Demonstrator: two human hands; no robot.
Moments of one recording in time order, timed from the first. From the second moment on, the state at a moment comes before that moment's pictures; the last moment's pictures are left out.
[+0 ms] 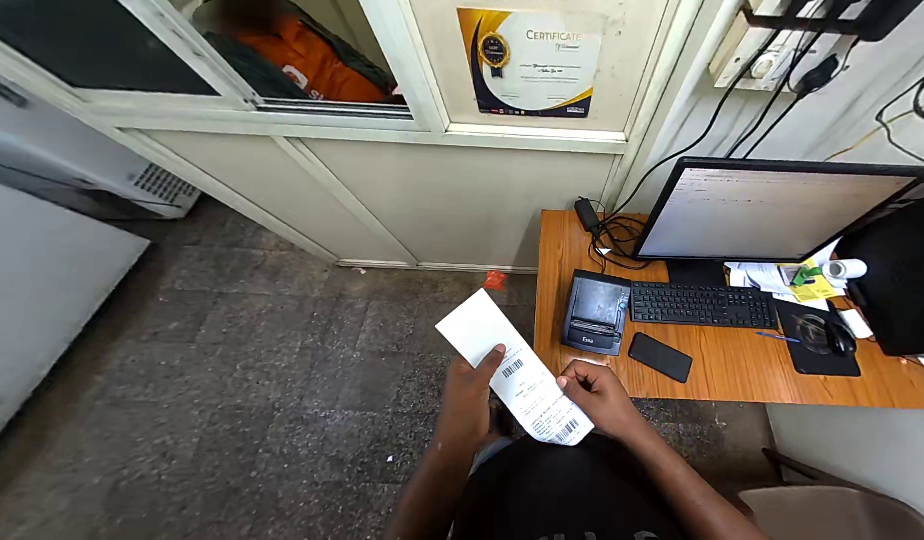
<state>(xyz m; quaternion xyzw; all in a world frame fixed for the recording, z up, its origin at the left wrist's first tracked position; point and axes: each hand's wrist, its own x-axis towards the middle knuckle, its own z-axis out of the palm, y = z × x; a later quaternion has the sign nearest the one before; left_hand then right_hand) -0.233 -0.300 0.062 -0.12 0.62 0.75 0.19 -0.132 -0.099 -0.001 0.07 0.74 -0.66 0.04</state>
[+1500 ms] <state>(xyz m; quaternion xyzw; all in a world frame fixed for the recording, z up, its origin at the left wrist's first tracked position) -0.057 -0.293 0.183 0.09 0.47 0.87 0.07 -0.031 -0.118 0.124 -0.13 0.63 -0.76 -0.04</state>
